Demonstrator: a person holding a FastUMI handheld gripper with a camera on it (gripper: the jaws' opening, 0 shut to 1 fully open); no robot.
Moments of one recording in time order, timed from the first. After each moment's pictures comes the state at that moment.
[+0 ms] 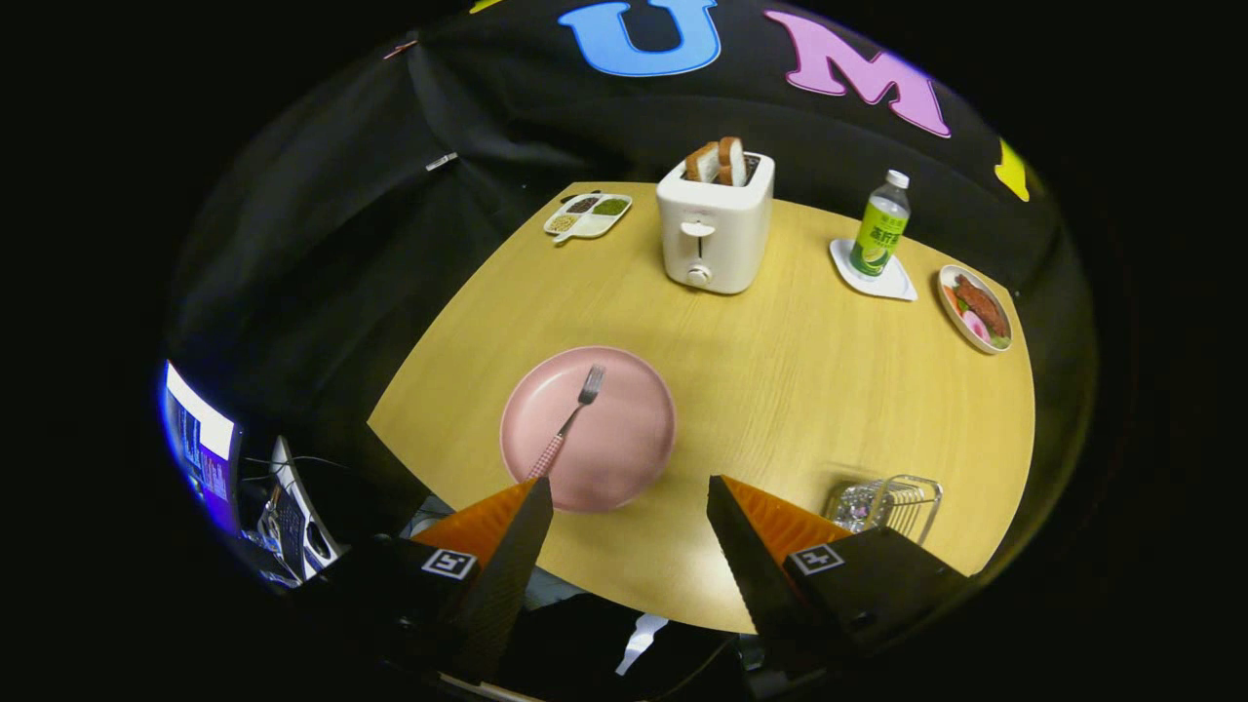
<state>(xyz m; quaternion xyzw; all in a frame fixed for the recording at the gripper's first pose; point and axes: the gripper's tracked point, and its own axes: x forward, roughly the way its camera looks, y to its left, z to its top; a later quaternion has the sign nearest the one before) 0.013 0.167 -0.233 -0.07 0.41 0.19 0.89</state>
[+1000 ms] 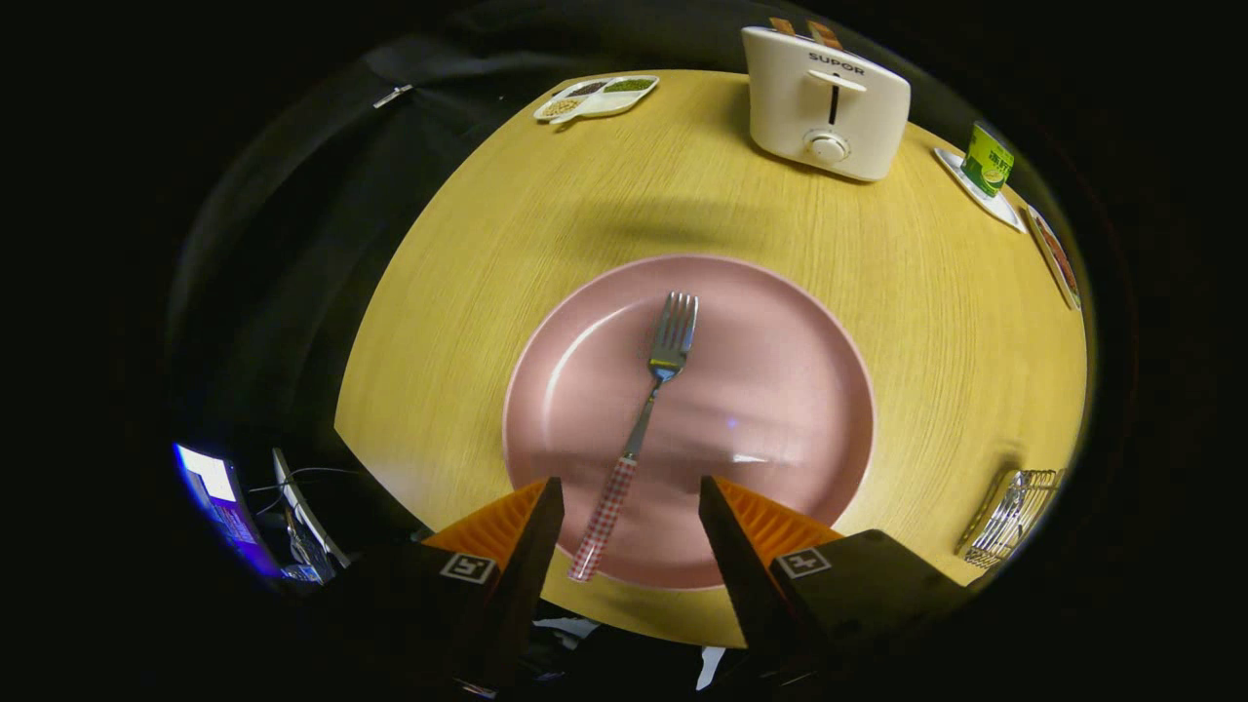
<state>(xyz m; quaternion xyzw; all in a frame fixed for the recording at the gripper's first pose) 0.051 0.263 -0.380 -0.06 0.55 0.16 0.82</state>
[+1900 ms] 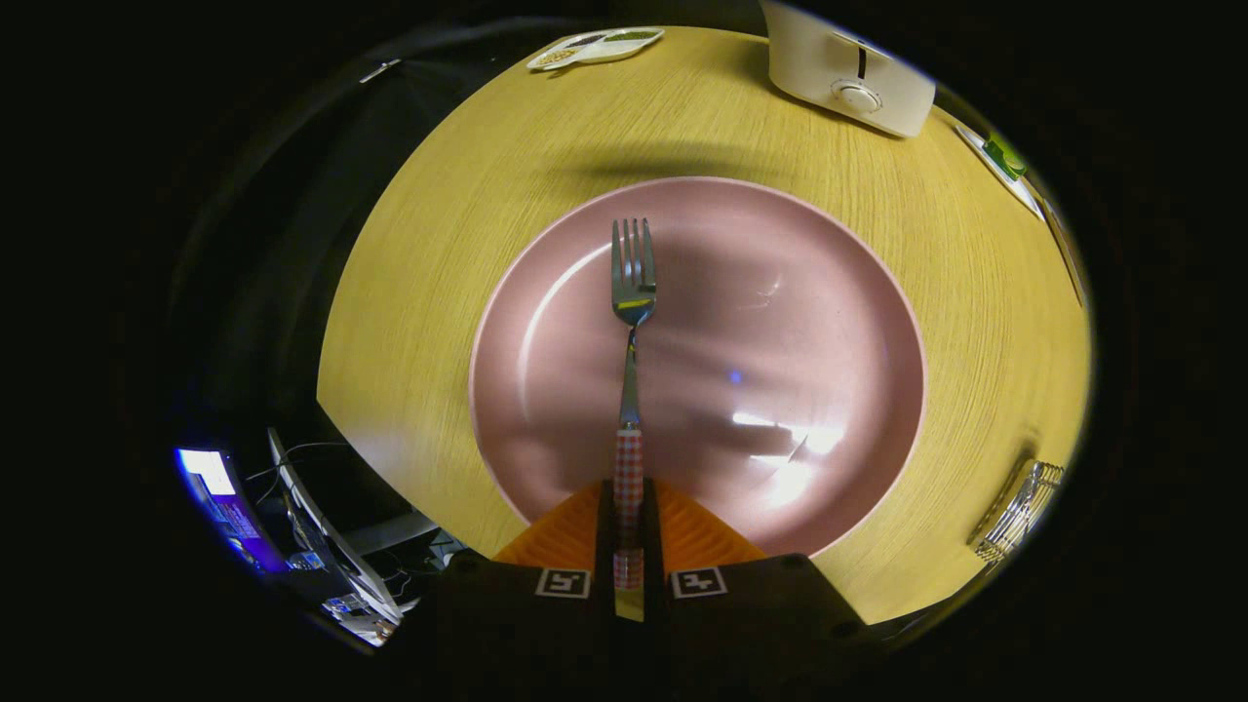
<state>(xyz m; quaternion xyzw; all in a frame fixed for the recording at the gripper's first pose) 0.029 0.253 -0.402 -0.07 0.61 0.16 0.77</state>
